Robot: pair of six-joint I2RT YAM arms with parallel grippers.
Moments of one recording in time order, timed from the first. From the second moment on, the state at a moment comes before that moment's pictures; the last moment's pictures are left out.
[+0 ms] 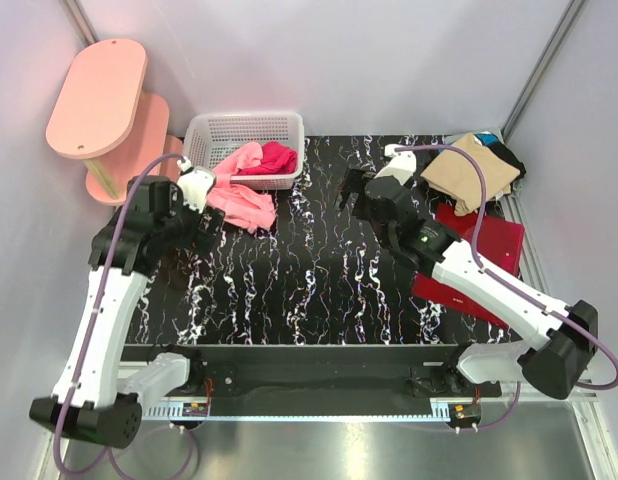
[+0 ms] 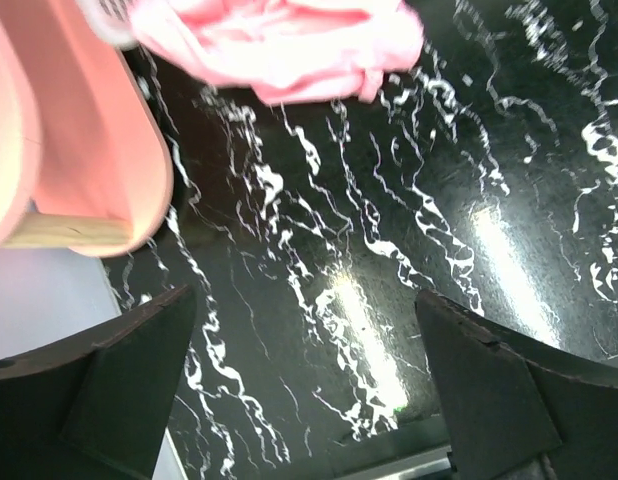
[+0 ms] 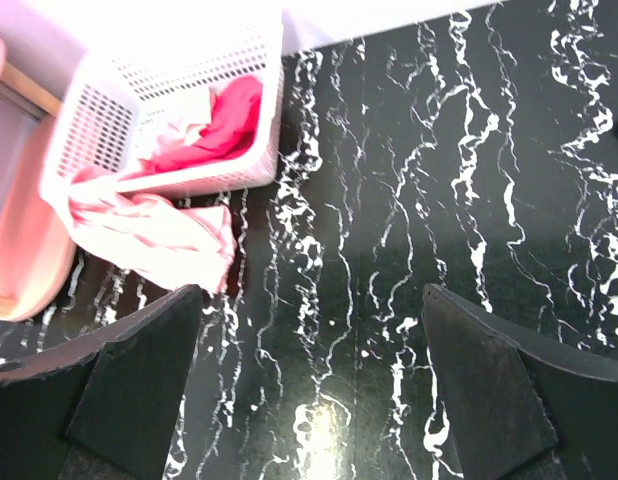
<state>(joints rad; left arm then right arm) -0.17 0.99 1.27 -0.99 0.05 0.33 0.78 1.30 1.19 -0.24 0.58 0.57</state>
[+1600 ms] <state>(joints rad) -0.03 1.59 1.33 -0.72 0.13 0.22 0.78 1.02 1.00 -0.29 0.36 0.66</state>
